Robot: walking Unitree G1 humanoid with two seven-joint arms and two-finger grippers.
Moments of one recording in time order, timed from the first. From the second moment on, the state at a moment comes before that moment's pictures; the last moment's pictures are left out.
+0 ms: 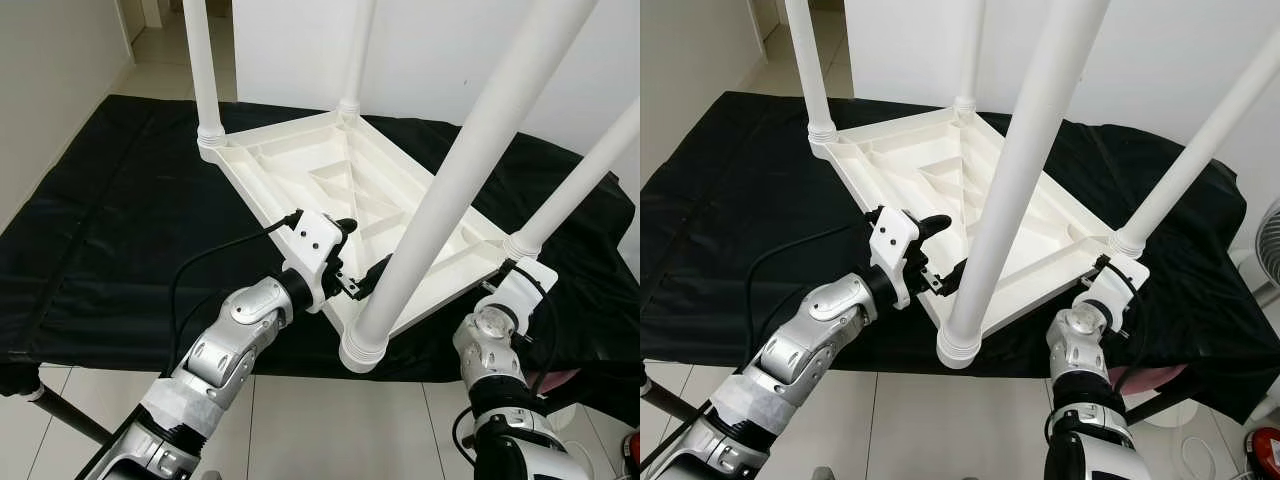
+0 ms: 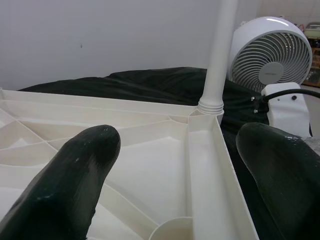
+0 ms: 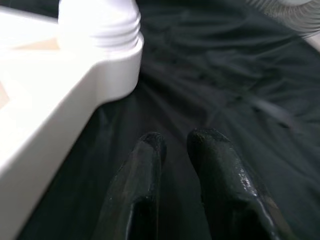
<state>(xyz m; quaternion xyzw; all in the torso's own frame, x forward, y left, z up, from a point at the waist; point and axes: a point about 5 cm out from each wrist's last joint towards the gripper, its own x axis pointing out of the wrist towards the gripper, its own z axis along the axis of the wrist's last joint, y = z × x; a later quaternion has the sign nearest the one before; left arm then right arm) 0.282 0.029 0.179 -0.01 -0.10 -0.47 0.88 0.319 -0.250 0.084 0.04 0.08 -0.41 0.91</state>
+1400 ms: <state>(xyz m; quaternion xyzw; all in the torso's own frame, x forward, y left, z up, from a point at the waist) 0.259 -0.005 0.208 -0.05 -0.14 -0.53 0.83 0.355 -0.243 0.097 -0.02 0.08 -0.06 0.99</state>
